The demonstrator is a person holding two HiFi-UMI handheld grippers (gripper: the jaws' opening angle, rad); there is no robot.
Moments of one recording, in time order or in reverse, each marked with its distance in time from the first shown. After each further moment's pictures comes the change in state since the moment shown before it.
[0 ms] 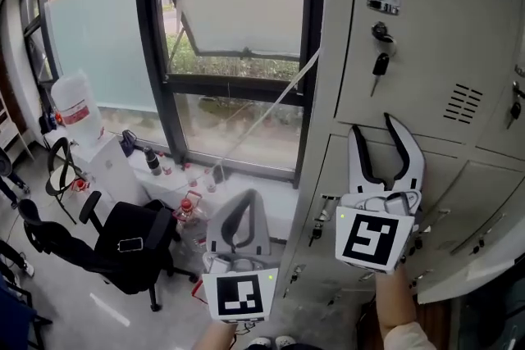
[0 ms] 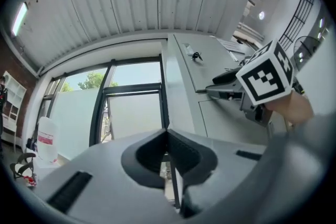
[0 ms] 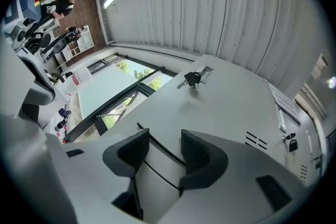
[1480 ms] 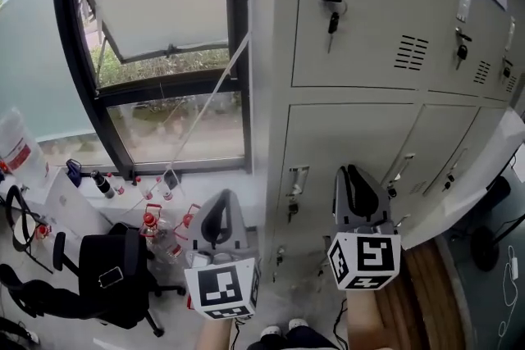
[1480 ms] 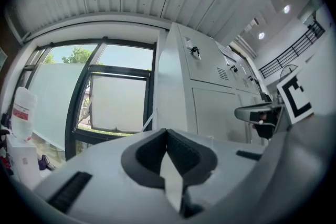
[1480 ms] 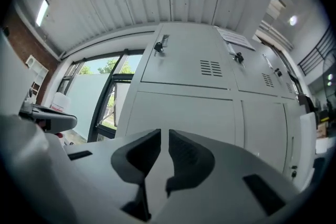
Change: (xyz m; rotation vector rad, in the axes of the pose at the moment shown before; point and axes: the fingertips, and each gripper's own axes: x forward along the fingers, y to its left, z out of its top) left arm 0.005 -0.003 -0.049 -0.087 0.081 -0.256; right arm -0.109 0.040 -0.095 0.523 0.316 -0.151
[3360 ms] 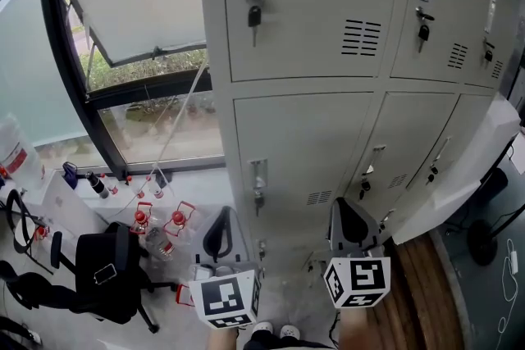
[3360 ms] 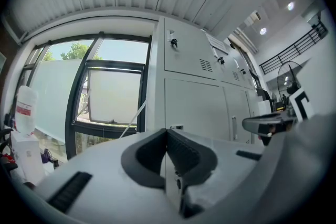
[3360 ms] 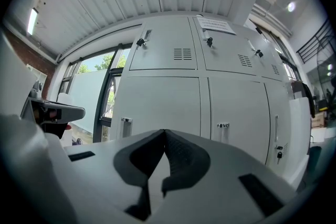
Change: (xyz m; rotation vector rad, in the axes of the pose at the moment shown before) left arm -0.022 -0.085 -0.022 0.008 0.071 -0.006; right arm -0.070 -0.064 -0.064 0.068 0.119 0.014
